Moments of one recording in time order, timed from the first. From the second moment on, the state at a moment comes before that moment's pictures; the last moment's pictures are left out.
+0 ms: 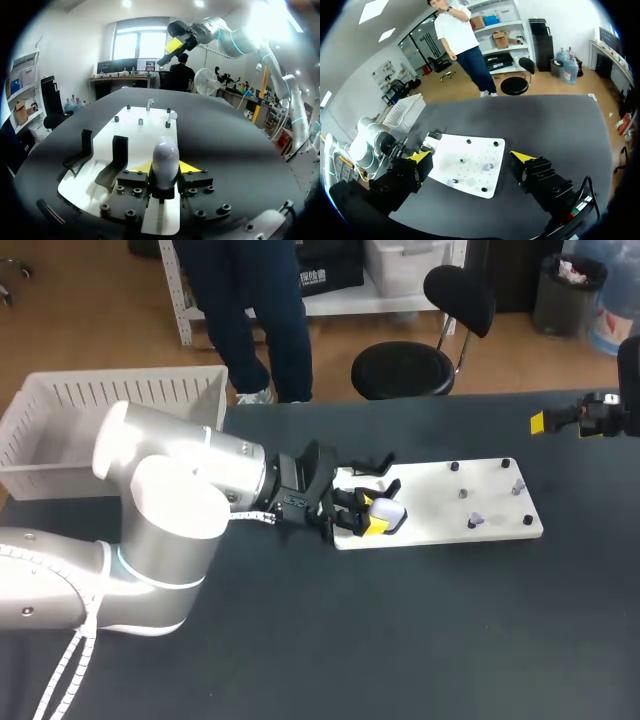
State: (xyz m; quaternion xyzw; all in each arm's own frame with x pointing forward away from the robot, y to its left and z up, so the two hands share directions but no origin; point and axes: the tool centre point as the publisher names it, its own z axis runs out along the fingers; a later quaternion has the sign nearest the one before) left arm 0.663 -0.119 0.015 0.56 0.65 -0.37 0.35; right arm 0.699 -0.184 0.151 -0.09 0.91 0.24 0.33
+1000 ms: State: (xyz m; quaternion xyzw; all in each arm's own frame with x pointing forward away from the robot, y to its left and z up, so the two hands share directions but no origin) left arm 0.686 -0.116 0.116 0.56 0.61 -0.34 0.44; right arm 0.692 -0.147 0.159 -0.14 0.90 0.24 0.32
